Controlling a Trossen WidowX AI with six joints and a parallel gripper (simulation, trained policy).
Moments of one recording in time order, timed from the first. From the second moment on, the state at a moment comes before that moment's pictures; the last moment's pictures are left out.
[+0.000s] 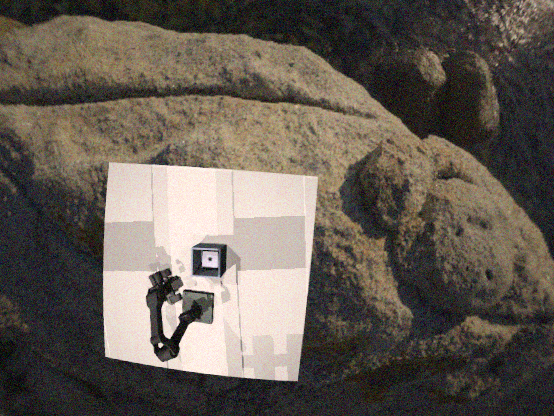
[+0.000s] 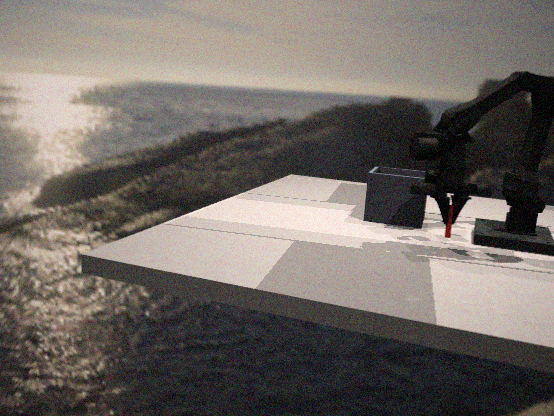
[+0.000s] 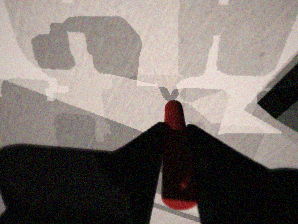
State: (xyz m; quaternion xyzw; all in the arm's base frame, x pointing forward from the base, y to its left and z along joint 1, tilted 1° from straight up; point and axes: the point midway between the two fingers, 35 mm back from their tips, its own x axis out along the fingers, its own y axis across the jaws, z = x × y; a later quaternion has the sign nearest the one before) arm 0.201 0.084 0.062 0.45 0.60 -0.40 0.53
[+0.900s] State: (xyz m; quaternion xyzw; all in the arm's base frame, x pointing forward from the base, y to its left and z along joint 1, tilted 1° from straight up) arm 0.226 0.041 0.180 0.52 0.51 -0.32 0.60
